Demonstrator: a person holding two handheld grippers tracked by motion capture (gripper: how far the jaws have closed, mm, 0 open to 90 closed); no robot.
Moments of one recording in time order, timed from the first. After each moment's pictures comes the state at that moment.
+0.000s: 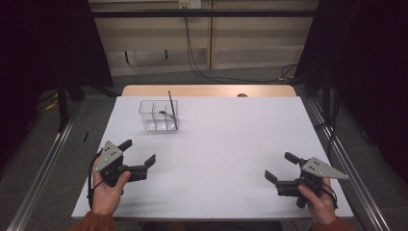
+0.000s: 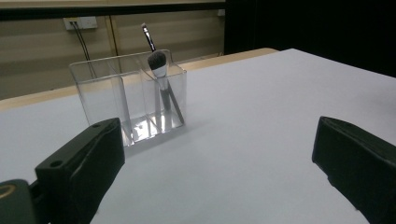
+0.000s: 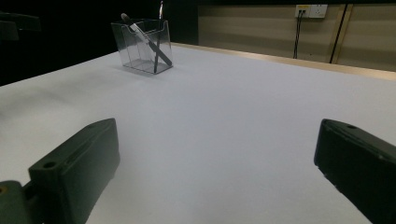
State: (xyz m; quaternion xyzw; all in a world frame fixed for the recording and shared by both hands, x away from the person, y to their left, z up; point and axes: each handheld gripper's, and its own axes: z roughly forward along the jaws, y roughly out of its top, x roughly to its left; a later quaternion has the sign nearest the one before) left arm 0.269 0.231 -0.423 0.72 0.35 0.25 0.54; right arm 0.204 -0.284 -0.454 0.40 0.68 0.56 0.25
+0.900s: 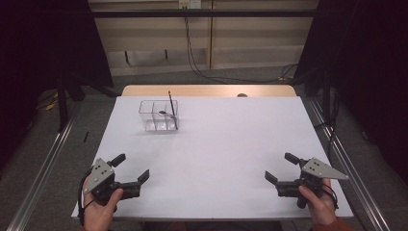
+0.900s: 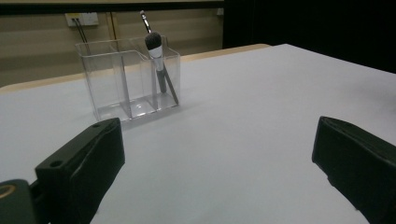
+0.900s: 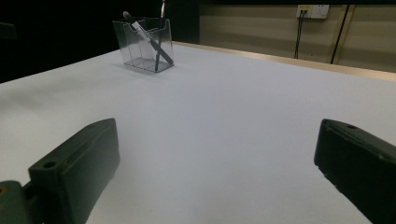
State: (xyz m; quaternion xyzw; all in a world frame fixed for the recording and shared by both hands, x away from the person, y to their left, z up) left arm 0.231 0.248 -0.433 0.72 0.36 0.25 0.54; right arm 0.203 -0.284 -0.454 0.40 0.69 0.55 0.25
